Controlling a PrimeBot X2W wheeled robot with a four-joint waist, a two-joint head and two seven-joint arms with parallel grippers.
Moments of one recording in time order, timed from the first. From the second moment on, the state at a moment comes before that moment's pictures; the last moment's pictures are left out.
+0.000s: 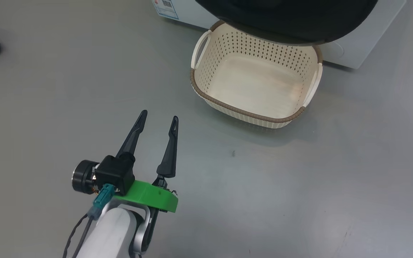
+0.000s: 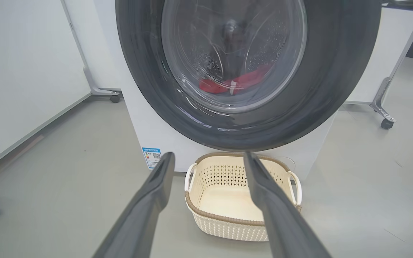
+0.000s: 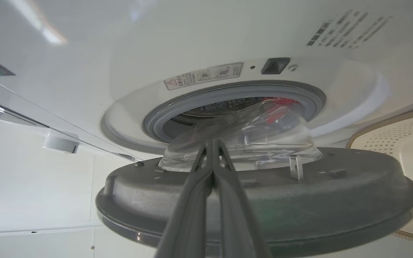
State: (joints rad) left arm -0.30 0.03 -0.47 0.13 -0.39 0.12 -0.25; right arm -1.30 -0.28 -0.22 0.99 1.40 0.05 0.63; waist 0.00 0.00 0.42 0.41
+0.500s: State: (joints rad) left arm -0.22 0.03 -0.40 0.18 -0.37 0.12 -0.25; right arm -1.04 -0.20 -0.13 0.93 1.31 0.12 0.53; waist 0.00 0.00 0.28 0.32
